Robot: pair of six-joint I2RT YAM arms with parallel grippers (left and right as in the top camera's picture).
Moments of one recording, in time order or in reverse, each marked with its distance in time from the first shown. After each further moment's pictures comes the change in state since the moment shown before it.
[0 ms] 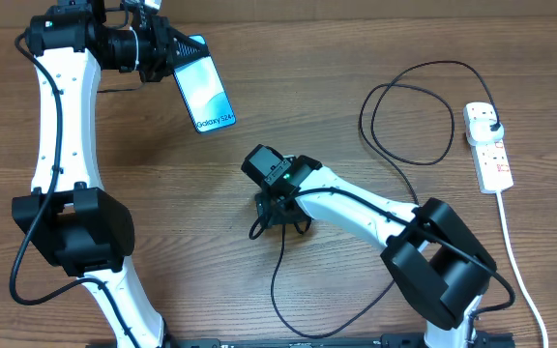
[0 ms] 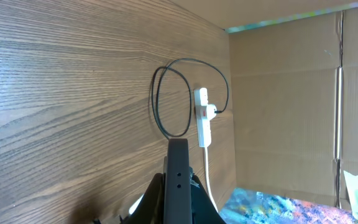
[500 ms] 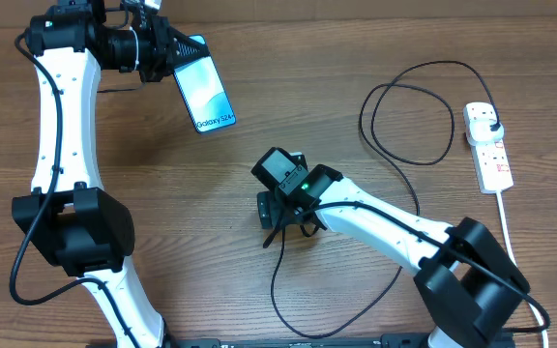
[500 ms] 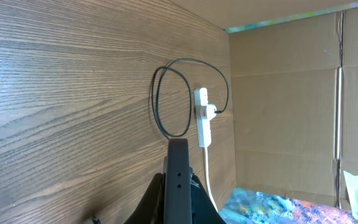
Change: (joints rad) left arm 0.000 0.000 0.000 0.000 0.000 -0.001; right arm 0.000 -0.146 -0.117 0.093 0.014 0.021
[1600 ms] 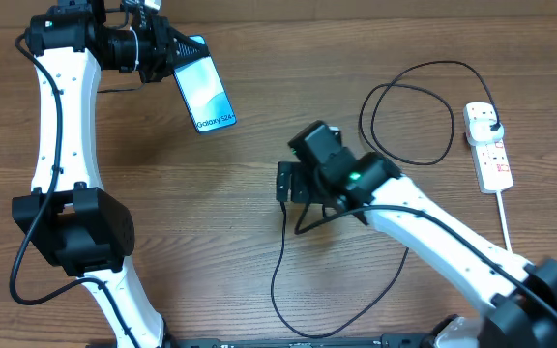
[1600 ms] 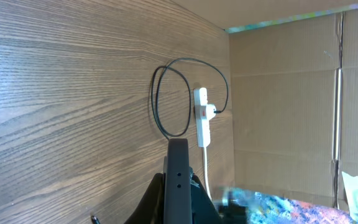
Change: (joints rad) left arm 0.000 0.000 0.000 -0.003 0.000 -0.006; right arm -0.115 -0.219 -0.001 -0.039 -0.024 0.062
